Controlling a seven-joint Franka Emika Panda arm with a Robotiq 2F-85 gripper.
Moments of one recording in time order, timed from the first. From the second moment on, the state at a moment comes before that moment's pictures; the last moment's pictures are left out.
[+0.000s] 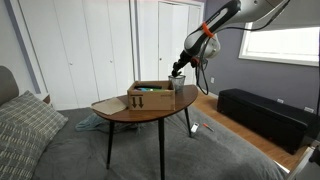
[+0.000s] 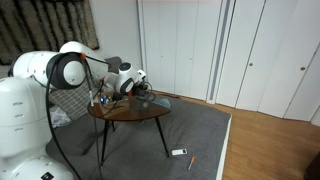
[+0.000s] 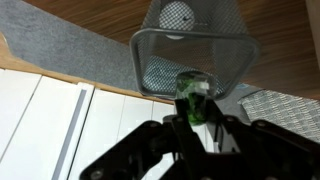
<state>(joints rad) 0.02 0.22 0.07 -2.06 0.25 2.98 -0.44</state>
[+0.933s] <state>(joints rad) 0.00 0.10 0.20 -1.99 0.39 2.64 -0.54</state>
